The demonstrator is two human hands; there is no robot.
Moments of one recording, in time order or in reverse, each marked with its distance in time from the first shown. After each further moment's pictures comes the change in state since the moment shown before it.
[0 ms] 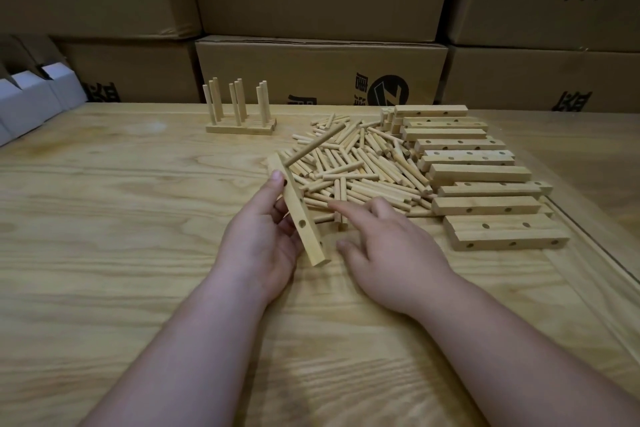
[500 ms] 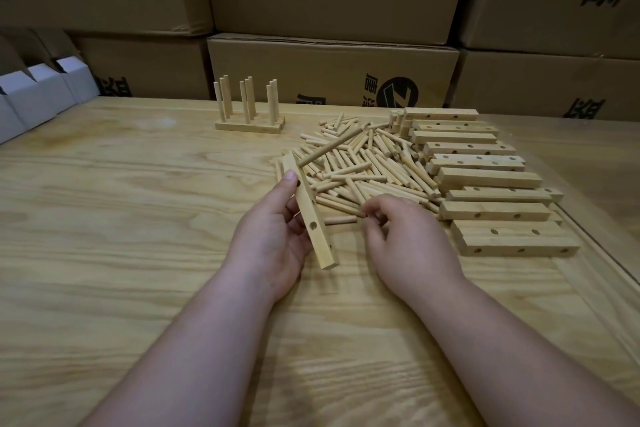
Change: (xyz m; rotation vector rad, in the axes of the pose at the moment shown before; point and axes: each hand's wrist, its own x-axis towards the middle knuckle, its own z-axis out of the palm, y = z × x) left_hand -0.003 -0.002 0.002 0.055 0.058 -0.003; right_hand 0.009 0.002 0.001 0.126 0.243 0.160
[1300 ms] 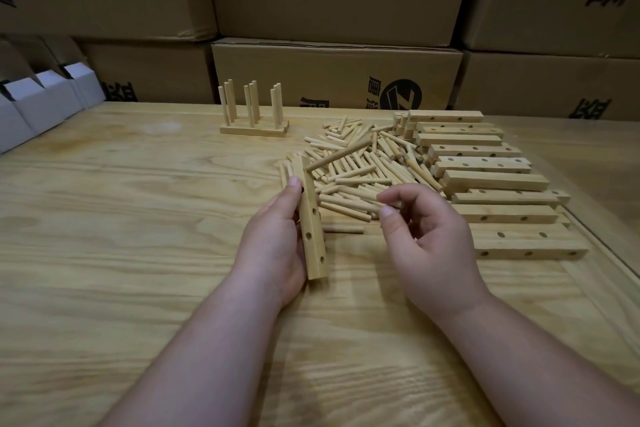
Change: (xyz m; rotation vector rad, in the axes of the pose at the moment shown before) left_hand 0.002 -0.002 -0.001 0.100 0.003 0.031; right_hand -0.014 -0.008 -0.012 0.721 0.175 -0.145
